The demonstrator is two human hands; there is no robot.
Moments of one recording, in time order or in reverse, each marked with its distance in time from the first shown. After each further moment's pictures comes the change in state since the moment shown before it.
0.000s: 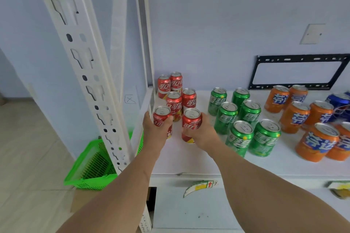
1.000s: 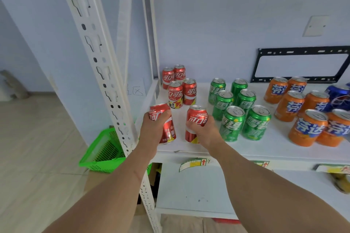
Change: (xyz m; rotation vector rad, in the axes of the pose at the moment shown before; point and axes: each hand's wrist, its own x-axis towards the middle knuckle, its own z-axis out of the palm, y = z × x) left_hand -0.077 0.013 -0.029 -0.186 -0.065 -0.140; right_hand -0.057 0.022 -0.016 0.167 -0.019 0.061
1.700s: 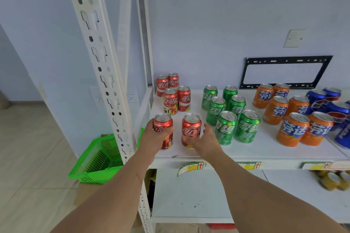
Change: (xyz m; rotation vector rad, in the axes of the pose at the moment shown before) left_hand 0.010 -0.014 -0.005 0.245 -0.114 0.098; right_hand -0.024 -0.001 -0.003 -0.339 0.093 0.028
